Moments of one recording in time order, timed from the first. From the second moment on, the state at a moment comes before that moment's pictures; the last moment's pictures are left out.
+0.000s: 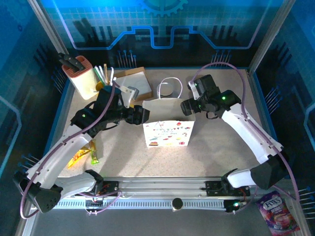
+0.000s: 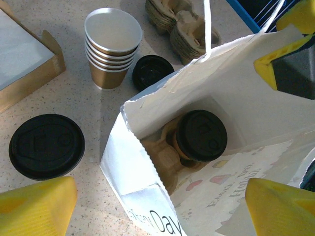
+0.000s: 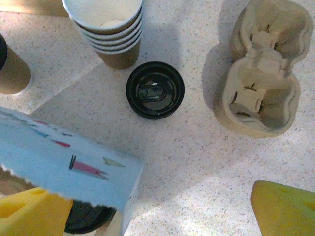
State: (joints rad) left arm -0.51 1.12 1.21 -0.74 0.20 -0.25; right arm 0.49 1.38 1.42 -0.96 0.15 0.07
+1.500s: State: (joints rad) left arm -0.37 1.48 1.37 -0.89 -0.05 -0.30; right arm 0.47 1.30 1.41 -0.77 0.02 0.02
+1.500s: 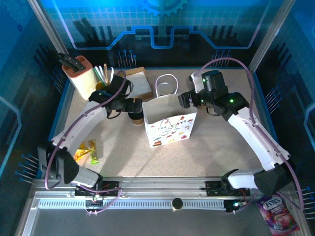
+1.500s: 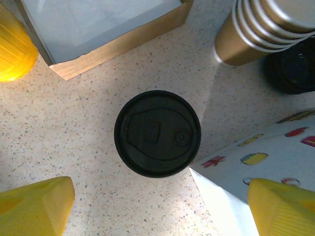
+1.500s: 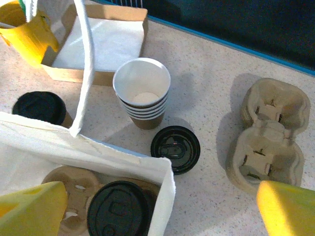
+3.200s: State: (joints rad) left arm -0.37 1.90 1.60 -1.03 -0.07 -0.23; right arm 0.44 1.34 1.36 -0.75 -0.06 0.02
